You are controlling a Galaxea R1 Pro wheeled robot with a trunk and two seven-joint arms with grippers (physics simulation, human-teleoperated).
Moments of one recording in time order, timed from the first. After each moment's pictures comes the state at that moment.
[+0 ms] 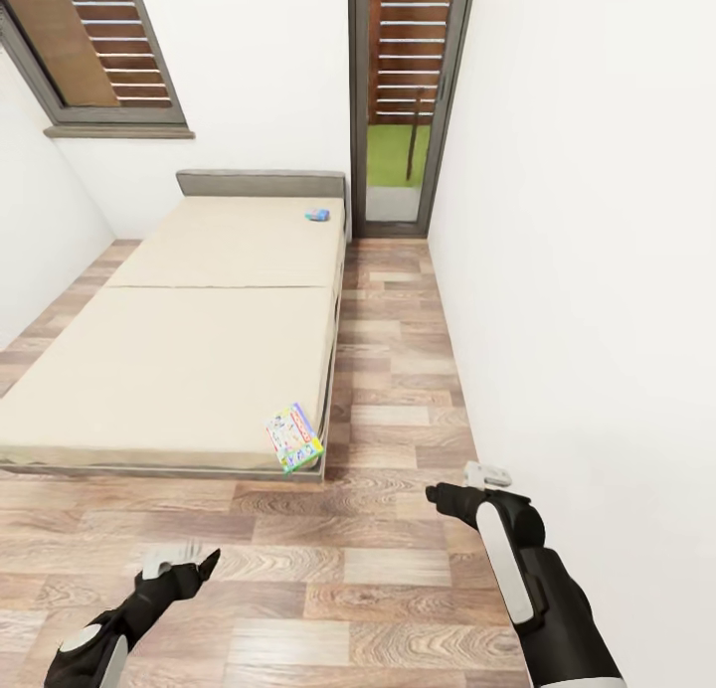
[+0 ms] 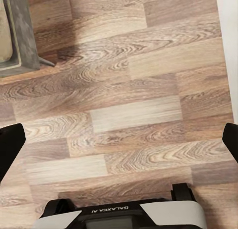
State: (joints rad) left arm -0.21 0.06 0.35 -1.04 0.00 0.18 -0.40; right arm -0.41 0.11 0.02 -1.39 -0.32 0.90 -0.31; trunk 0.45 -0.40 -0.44
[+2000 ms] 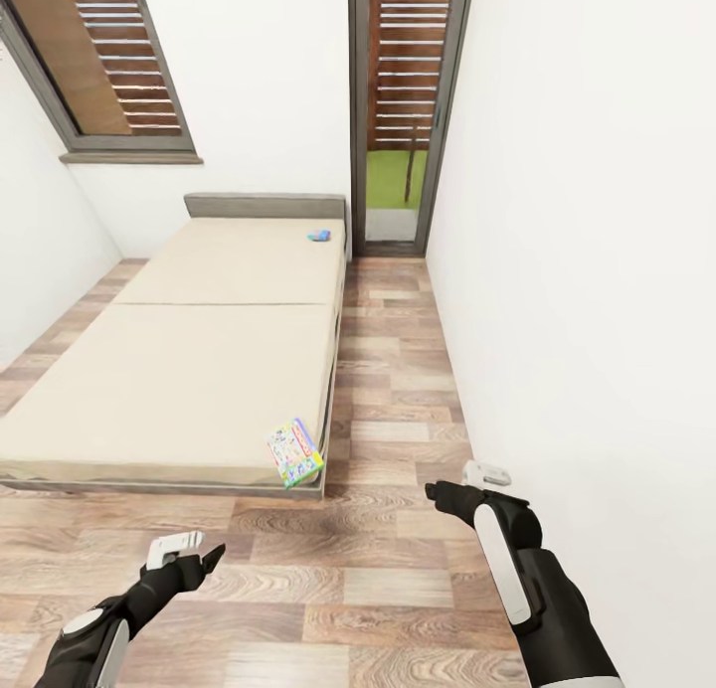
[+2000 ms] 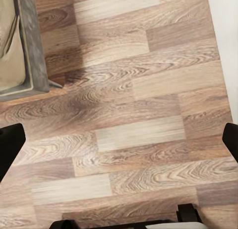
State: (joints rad) left arm -0.22 0.05 0.35 -1.12 0.00 0.31 -0.42; right arm -0.41 0.11 0.02 -1.37 -0.32 0.84 -0.31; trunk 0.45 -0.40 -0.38
